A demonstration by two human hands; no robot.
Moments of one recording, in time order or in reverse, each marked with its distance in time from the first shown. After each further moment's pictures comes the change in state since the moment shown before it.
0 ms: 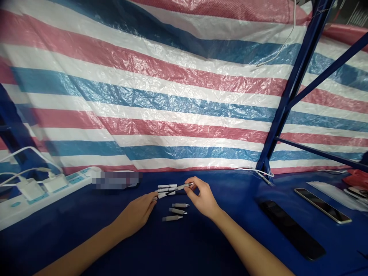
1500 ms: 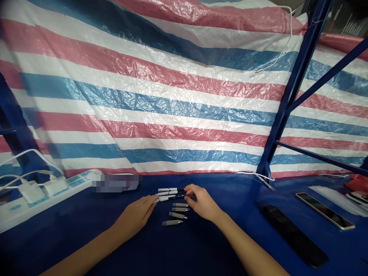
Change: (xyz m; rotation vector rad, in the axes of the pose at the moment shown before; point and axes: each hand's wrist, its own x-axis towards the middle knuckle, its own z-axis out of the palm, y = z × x) left_hand 0.001 -0.004 0.004 0.108 0.086 0.025; right_hand 0.001 0.017 0.002 -0.107 -0.302 -0.005
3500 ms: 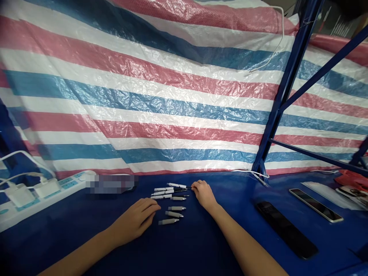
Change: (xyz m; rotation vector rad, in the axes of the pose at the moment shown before) left_hand 0.001 0.013 -0.018 -0.167 -0.046 0.265; right_hand 0.014 0.068 0.009 -0.369 0.080 0.176
